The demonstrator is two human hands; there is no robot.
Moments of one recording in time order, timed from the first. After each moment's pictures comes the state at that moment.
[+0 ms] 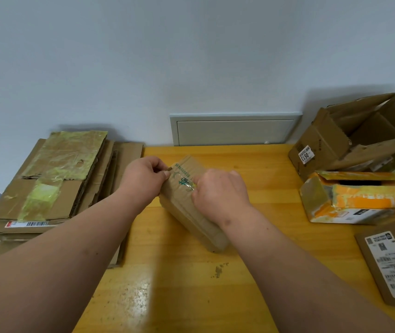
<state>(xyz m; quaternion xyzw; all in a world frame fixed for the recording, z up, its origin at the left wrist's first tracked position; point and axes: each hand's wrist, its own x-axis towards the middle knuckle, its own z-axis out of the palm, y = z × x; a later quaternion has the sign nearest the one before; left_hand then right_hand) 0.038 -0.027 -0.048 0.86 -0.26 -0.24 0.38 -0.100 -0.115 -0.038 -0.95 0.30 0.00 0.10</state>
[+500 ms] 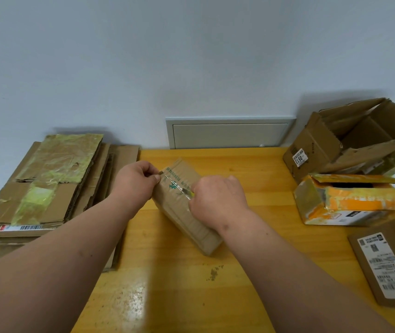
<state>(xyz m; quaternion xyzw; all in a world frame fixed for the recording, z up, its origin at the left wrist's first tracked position) 0.040 -0.021 -0.052 0.86 -0.24 -0.23 0.39 -0.109 -0.114 -0.033 -0.95 0.30 0.04 0.10</state>
